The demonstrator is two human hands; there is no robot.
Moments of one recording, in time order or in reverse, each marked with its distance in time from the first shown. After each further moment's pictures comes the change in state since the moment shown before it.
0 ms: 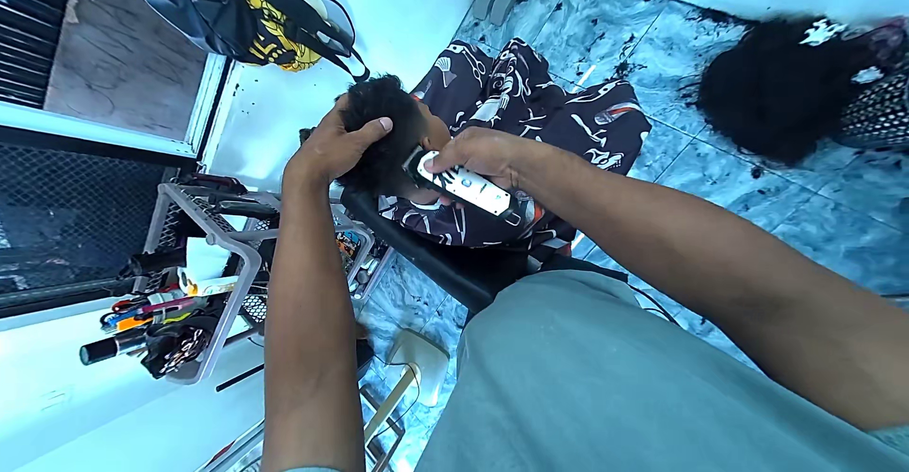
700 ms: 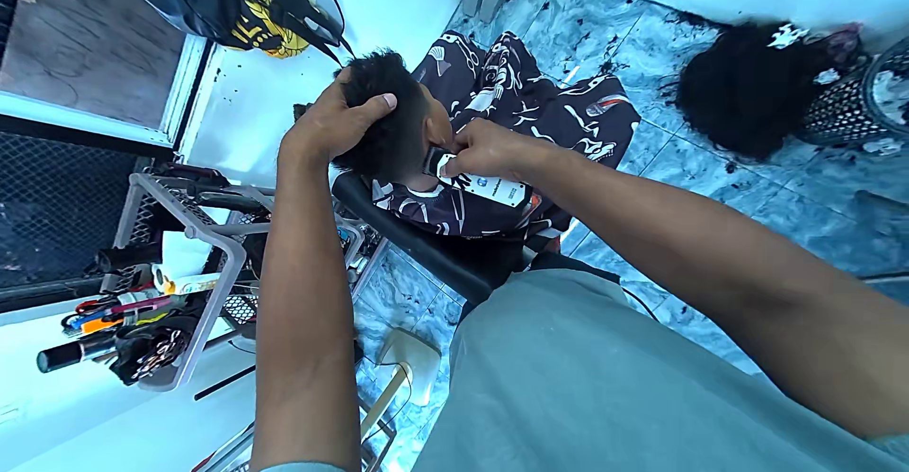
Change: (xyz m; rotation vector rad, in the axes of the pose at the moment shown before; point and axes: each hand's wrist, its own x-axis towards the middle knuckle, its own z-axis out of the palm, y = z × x) left_hand 0.000 0.004 0.002 0.052 -0.010 0.031; right_hand 0.003 0.017 0.000 -0.699 0.287 -0.081
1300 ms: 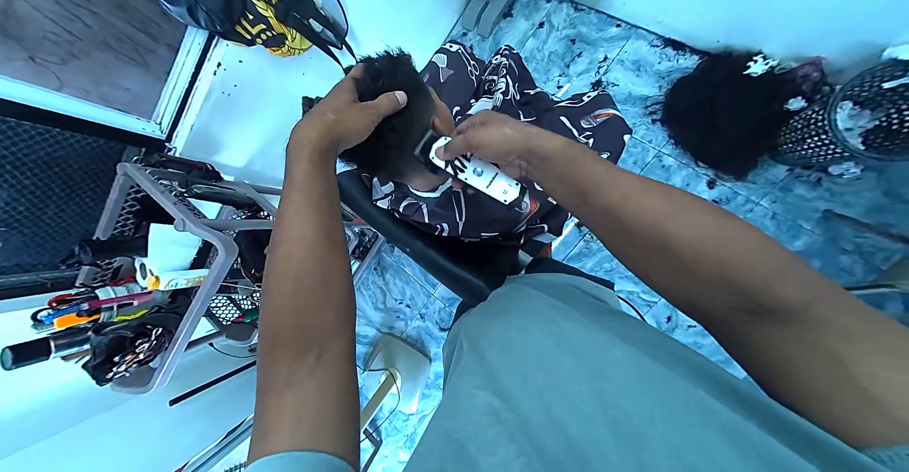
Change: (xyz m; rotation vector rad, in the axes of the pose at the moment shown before) left_hand 0.003 -0.004 0.000 0.027 0.000 -0.006; right_hand -0.011 -0.019 -0.001 0.461 -0.088 0.078
